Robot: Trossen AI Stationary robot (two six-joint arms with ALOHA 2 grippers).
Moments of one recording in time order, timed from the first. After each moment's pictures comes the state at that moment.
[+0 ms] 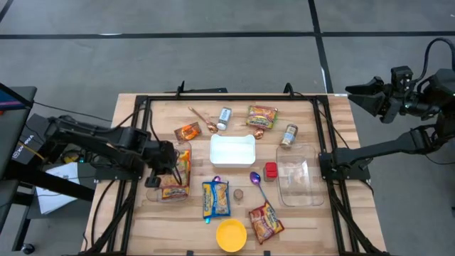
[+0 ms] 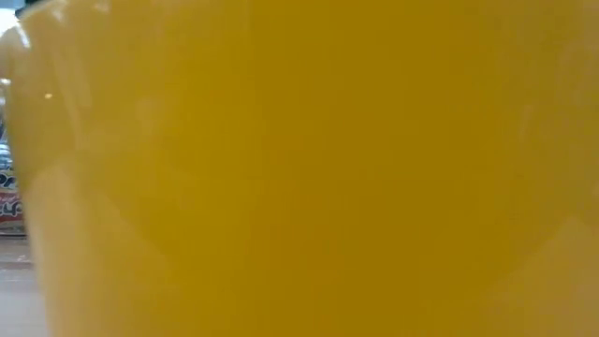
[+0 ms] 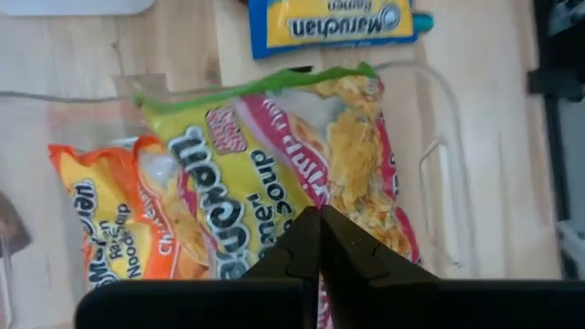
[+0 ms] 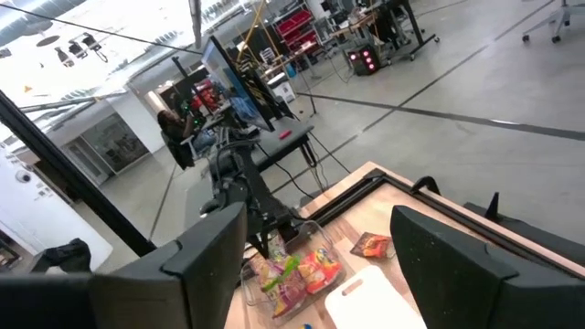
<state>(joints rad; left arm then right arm) -0.20 1.02 0.89 -1.02 0.12 -0.11 0.01 0.72 1.70 -1.05 0.29 0.53</state>
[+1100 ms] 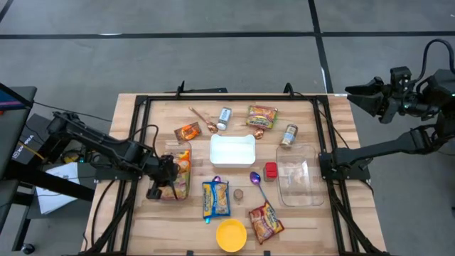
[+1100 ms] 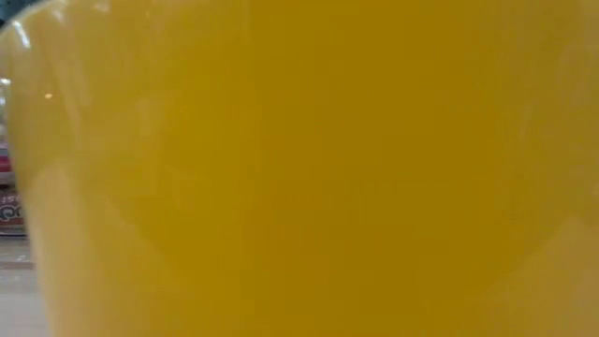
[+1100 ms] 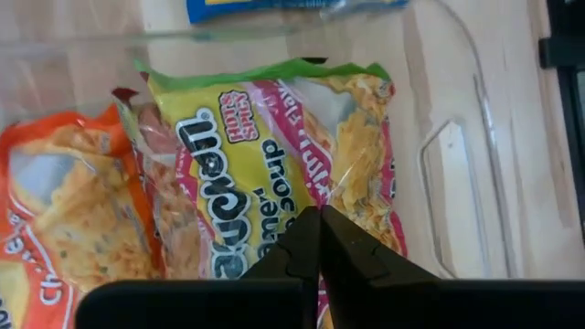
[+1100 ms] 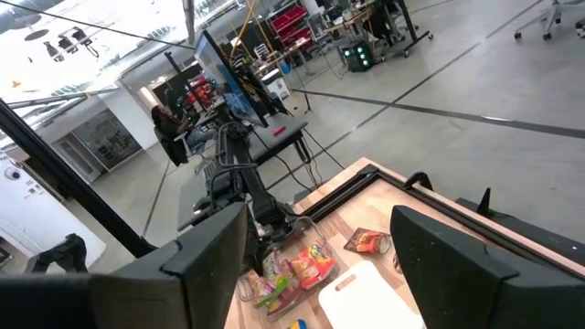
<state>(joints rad) -0.36 1.02 0.65 -0.75 0.11 -0.24 0.01 0.72 1.70 -1.07 0.30 0.53</state>
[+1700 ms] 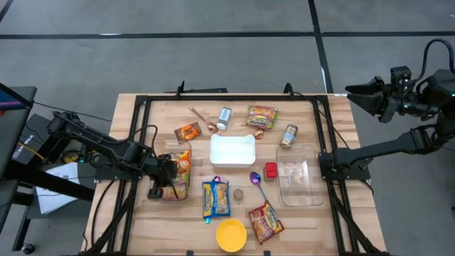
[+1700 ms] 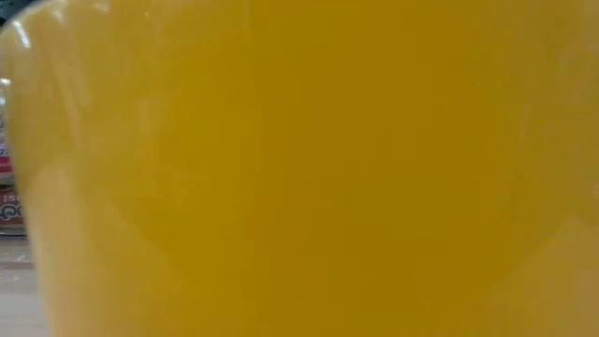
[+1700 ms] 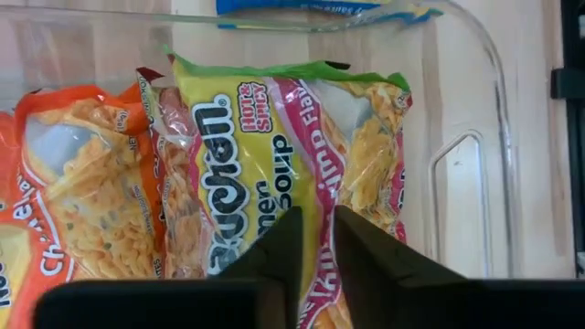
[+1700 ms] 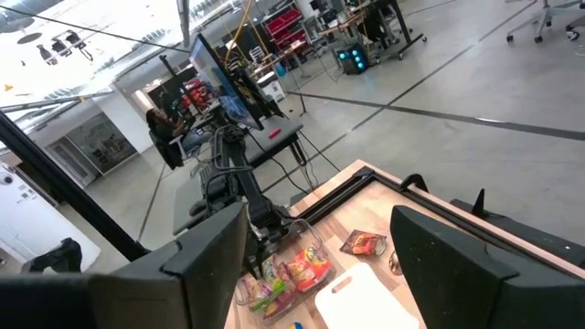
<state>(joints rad) -0.36 1.00 0.64 -0.75 0.08 -0.36 0.01 0.72 1.70 -1.07 0.32 0.54</state>
